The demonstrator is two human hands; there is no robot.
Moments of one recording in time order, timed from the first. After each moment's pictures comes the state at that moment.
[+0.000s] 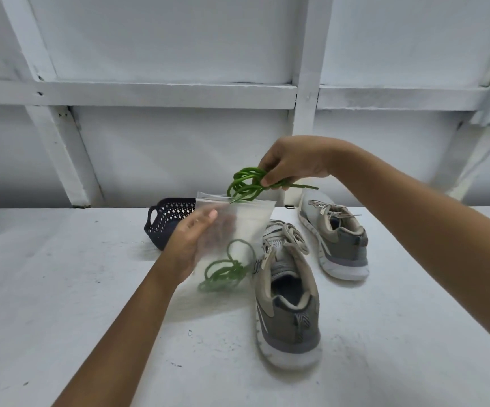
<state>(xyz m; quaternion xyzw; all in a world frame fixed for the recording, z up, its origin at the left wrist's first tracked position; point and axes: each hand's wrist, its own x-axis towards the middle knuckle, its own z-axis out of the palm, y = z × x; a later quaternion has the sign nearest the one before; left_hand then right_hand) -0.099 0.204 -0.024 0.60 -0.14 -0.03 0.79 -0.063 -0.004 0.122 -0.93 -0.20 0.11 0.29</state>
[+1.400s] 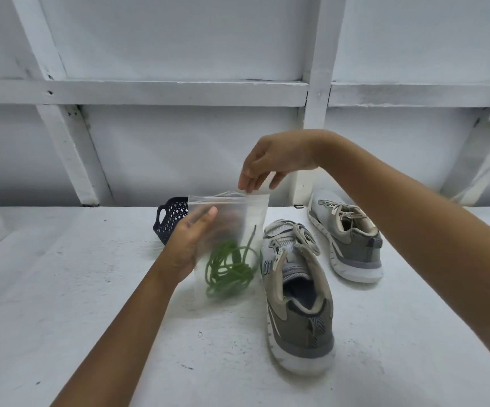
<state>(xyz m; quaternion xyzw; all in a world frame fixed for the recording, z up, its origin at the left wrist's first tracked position) -0.089 0.219 -0.028 0.59 -0.16 -0.03 0.79 -0.054 0.030 0.128 -0.92 -0.25 0.18 0.25</state>
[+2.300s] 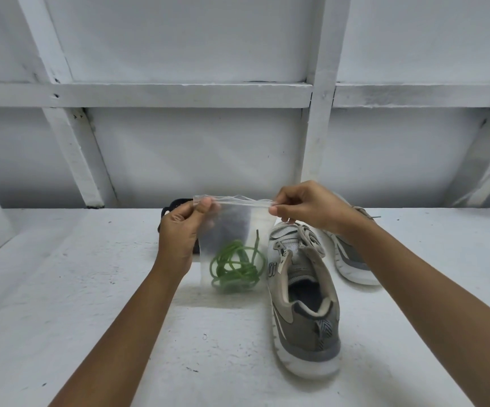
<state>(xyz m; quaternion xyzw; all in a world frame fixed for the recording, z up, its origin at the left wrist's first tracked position) -0.090 0.216 -0.015 0.63 -0.05 0.17 0.76 -0.079 -0.006 0.041 -0.87 -0.21 -0.01 0.44</state>
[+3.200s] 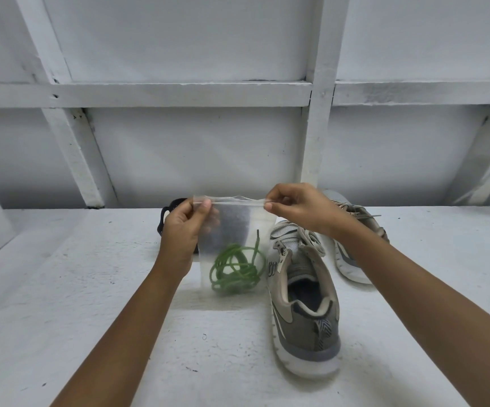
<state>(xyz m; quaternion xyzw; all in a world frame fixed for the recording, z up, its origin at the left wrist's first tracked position) -0.089 0.215 -0.017 0.64 -0.07 0.16 0.75 -0.074 0.000 0.029 -0.87 -0.23 -0.06 0.44</state>
